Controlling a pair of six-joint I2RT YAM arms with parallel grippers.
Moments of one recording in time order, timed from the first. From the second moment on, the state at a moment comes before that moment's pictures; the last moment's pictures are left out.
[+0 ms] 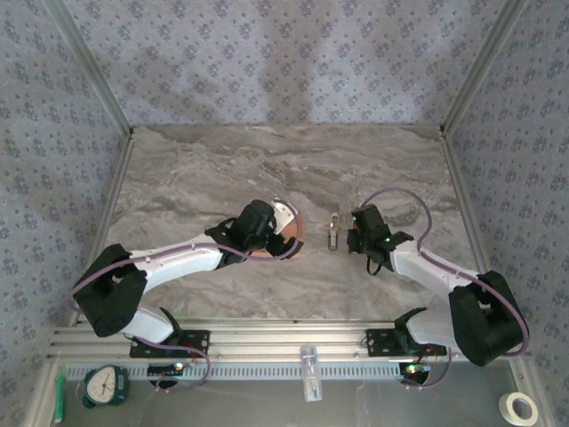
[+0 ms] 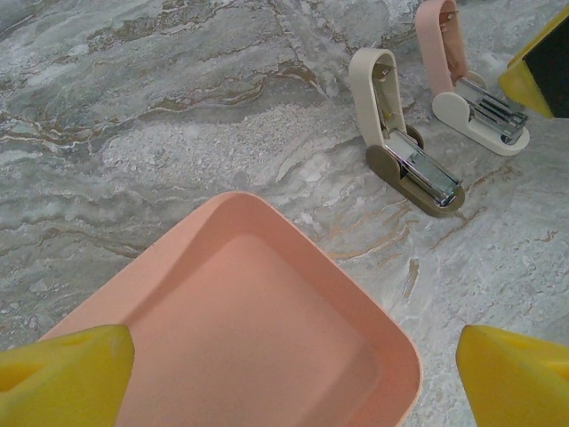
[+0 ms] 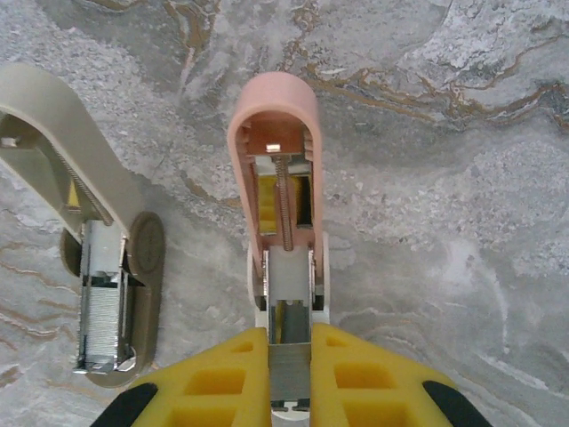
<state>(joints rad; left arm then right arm) -0.86 1.46 0.82 -0.01 -0.01 0.01 0.45 1.25 0.58 -0.30 0.20 0.40</state>
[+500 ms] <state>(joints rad) -0.86 1.48 0.84 -0.01 -0.01 0.00 0.44 1.27 0.55 -0.23 0.19 0.39</state>
